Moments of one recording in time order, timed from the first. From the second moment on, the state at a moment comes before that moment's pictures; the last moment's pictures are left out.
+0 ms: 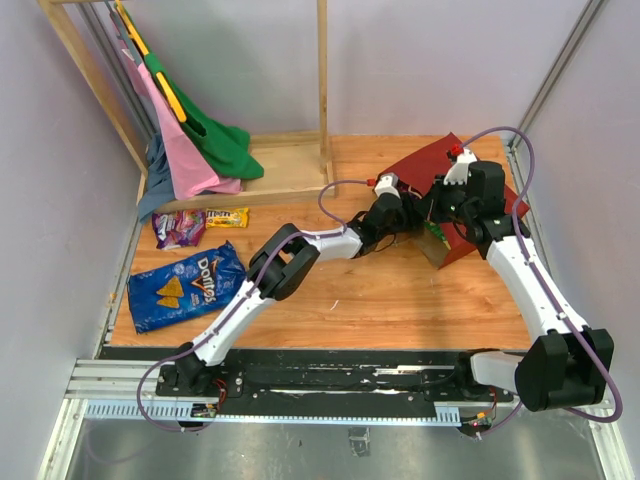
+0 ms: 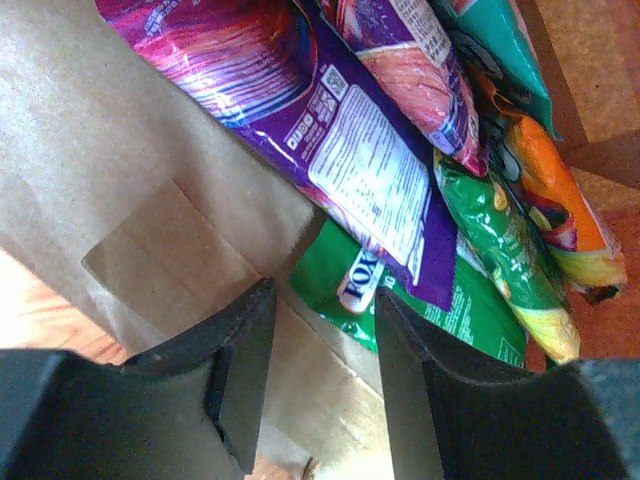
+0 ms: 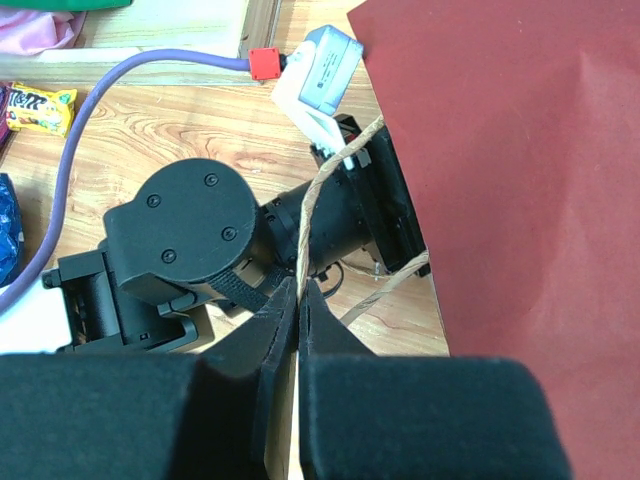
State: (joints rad) left arm -0.87 2.58 1.89 0.41 -0.16 -0.84; right arm 0.14 1.23 1.02 -0.32 -0.34 0.19
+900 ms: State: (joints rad) left arm -0.87 2.56 1.81 0.44 -0.15 -0.86; right arm 0.14 1.22 1.02 -0.32 -0.34 0.20
